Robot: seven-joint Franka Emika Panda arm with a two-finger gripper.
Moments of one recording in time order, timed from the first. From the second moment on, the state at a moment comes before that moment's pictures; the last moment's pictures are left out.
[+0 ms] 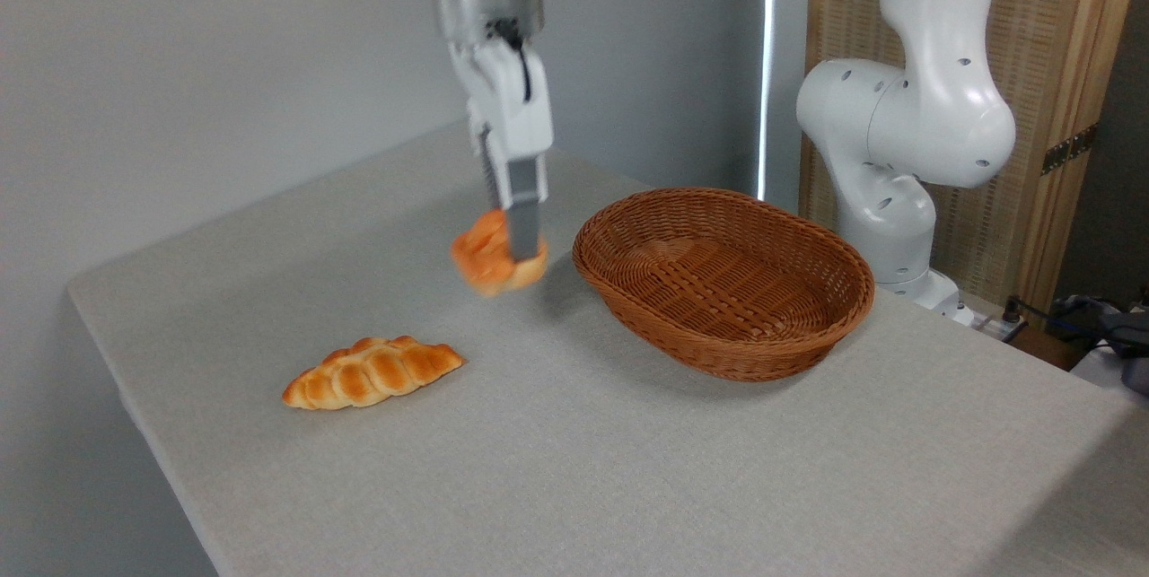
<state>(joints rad) -0.03 -0.33 -0.14 -2.11 -0.09 1.83 1.01</state>
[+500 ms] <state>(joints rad) -0.18 -0.54 -0.14 -2.21 -0.09 1.58 1.00</state>
